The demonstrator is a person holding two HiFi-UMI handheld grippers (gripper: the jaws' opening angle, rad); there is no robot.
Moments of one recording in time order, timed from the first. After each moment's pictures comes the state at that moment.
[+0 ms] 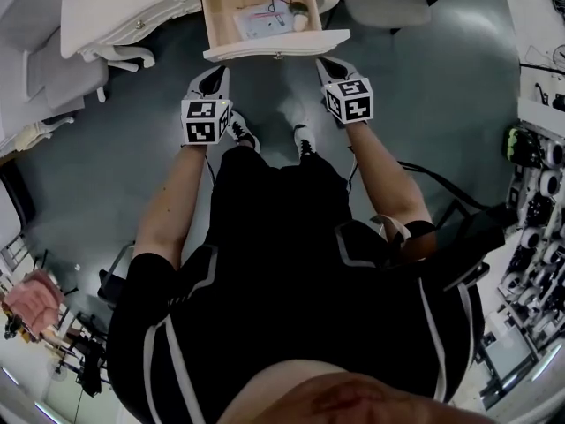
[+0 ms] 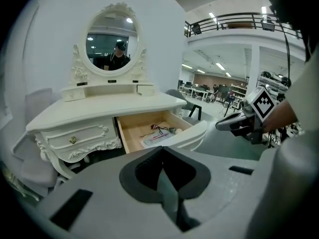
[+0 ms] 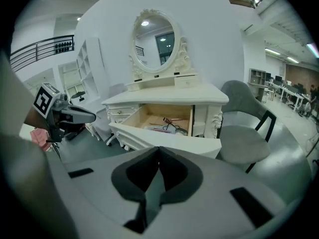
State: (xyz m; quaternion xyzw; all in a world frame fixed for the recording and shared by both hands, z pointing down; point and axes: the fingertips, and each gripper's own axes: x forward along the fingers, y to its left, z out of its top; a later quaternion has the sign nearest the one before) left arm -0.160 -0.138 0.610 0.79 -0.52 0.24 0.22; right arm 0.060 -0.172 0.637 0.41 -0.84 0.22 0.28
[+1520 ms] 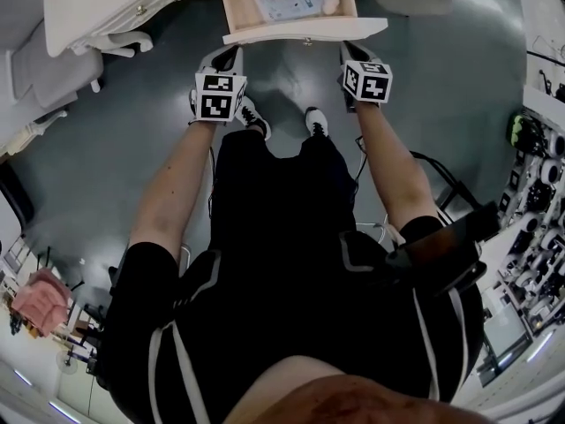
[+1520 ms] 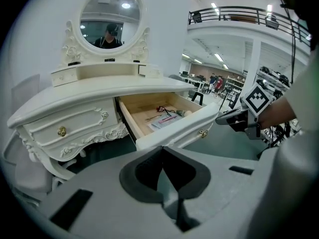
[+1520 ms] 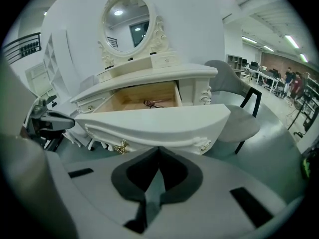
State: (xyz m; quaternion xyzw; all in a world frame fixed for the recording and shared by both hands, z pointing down) left arm -0.200 -0.178 0.693 0.79 -0.47 0.29 0.26; right arm 0.056 -0.209 0.725 0.51 -0.75 0.30 0.31
